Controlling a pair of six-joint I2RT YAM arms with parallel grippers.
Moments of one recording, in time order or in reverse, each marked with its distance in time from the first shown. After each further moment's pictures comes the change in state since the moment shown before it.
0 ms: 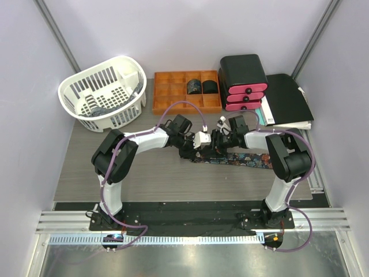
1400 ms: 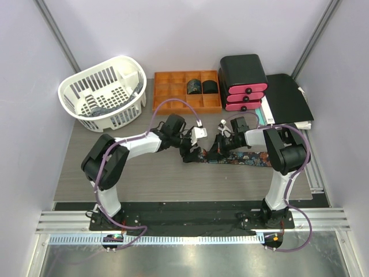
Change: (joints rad) left arm 0.013 -0.130 -0.139 0.246 0.116 -0.169; right arm -0.046 0.100 0.033 -0.096 -0.029 -0.164
